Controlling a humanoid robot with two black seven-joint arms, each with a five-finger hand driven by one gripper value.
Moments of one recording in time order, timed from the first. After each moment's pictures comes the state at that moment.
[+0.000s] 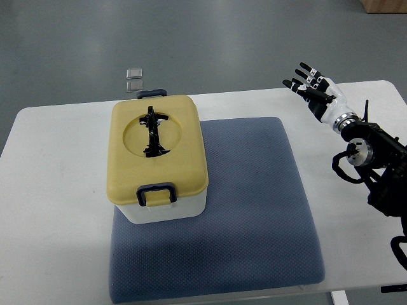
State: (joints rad) left arm -0.01 0.00 -0.10 -0.10 0.02 -0.23 -0.11; right arm 0.72 -0.17 1.02 0.56 -0.50 0.17 0.22
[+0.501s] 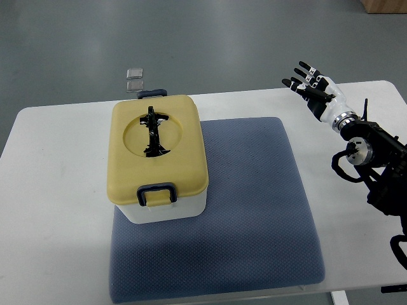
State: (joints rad) left arm 0.00 0.00 -0.10 -0.09 0.02 -0.23 -0.11; right arm 0.72 -0.17 1.01 0.56 -0.50 0.17 0.22
